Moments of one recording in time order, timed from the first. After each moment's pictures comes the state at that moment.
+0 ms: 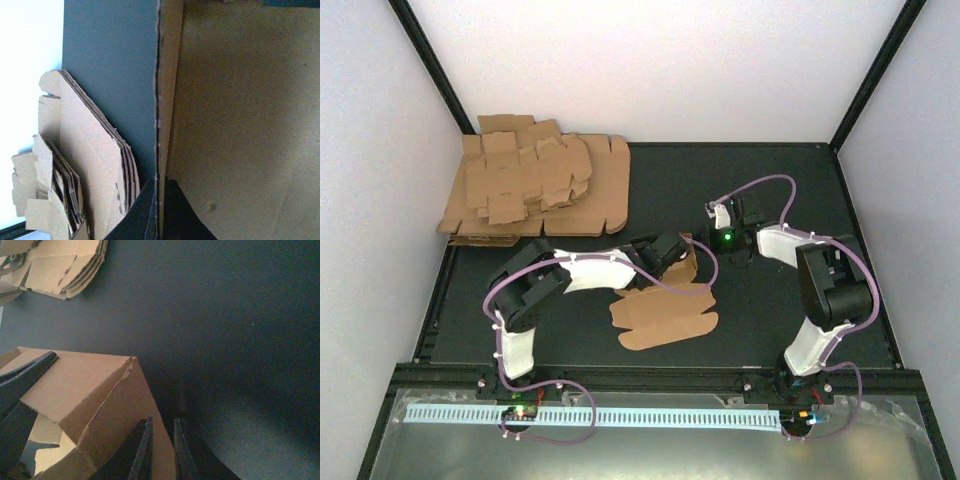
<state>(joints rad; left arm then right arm) -0.92 1.90 1.14 -0.17 -0.69 0.55 0.27 1.74 0.92 -0.14 -0.63 0.29</state>
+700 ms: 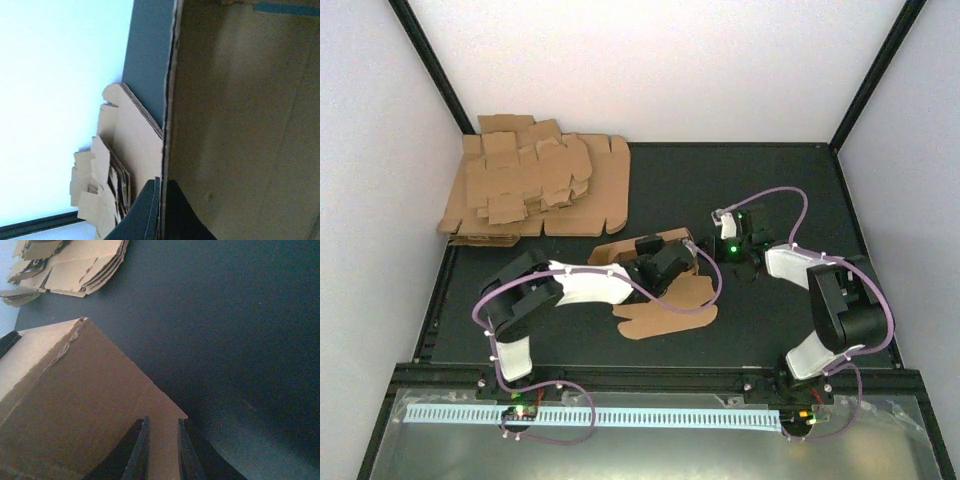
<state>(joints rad) -1.02 1.83 1.05 0.02 -0.89 0.64 0.27 1.59 0.72 0.02 -0.64 0.33</state>
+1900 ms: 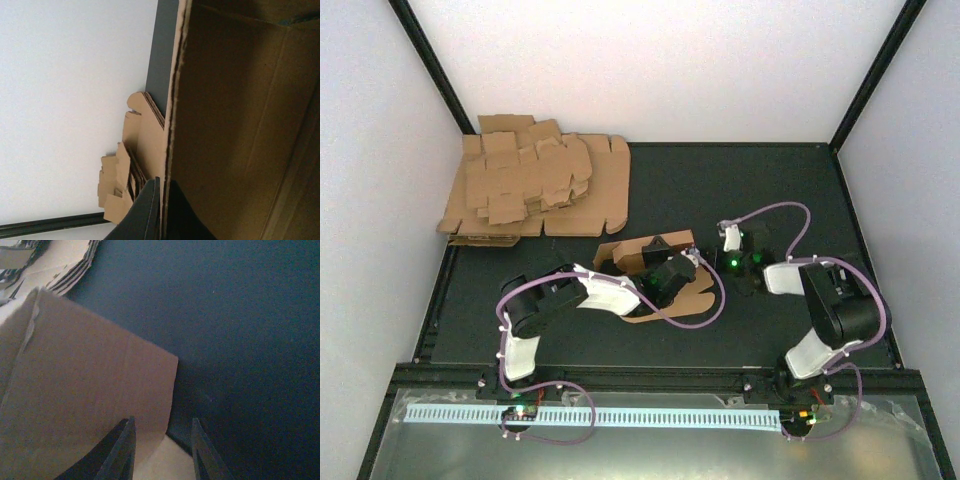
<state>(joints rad) -1.07 1.95 0.97 0.41 -1.03 0.85 0.28 1.63 0.56 0.32 -0.52 0.38</state>
